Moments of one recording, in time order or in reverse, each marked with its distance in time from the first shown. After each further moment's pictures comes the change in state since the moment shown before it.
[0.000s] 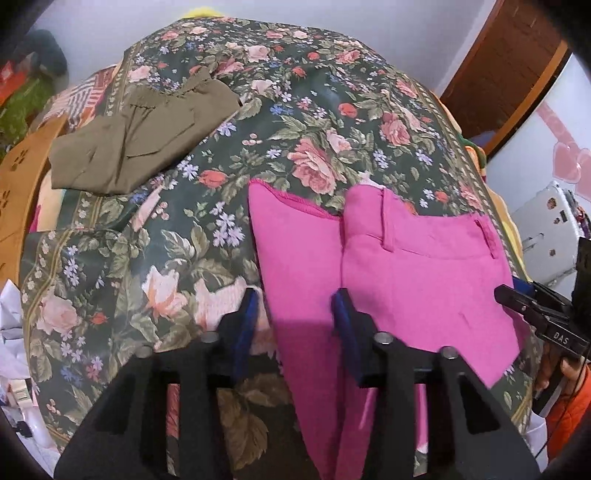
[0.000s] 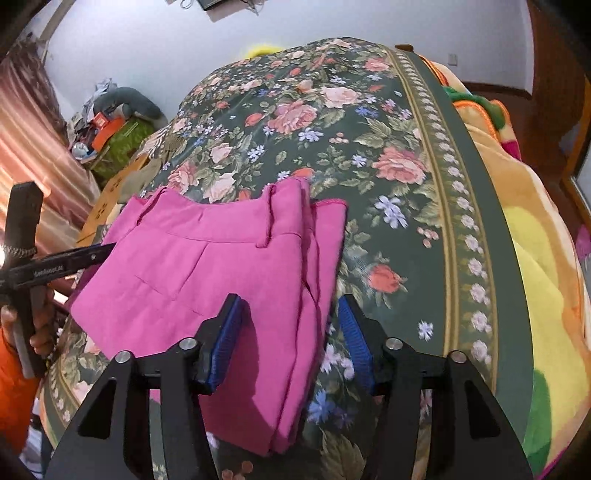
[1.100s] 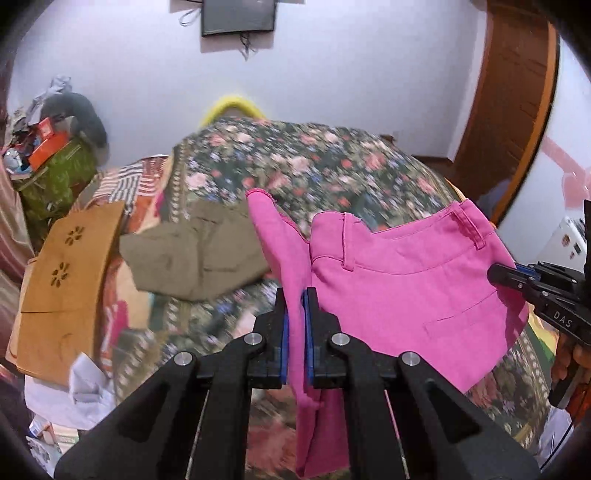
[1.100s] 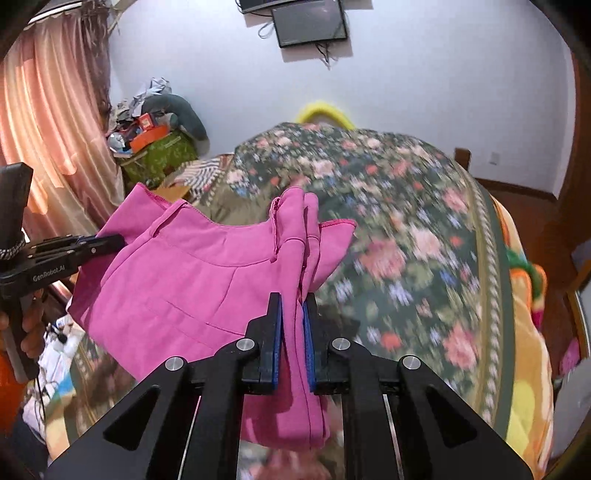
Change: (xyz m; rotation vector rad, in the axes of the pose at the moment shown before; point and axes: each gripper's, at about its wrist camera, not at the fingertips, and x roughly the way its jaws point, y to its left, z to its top) left arm -0.104 0.044 0.051 0.036 -0.323 0.130; right arm -0.004 0.112 0.100 -0.255 -0.197 -0.008
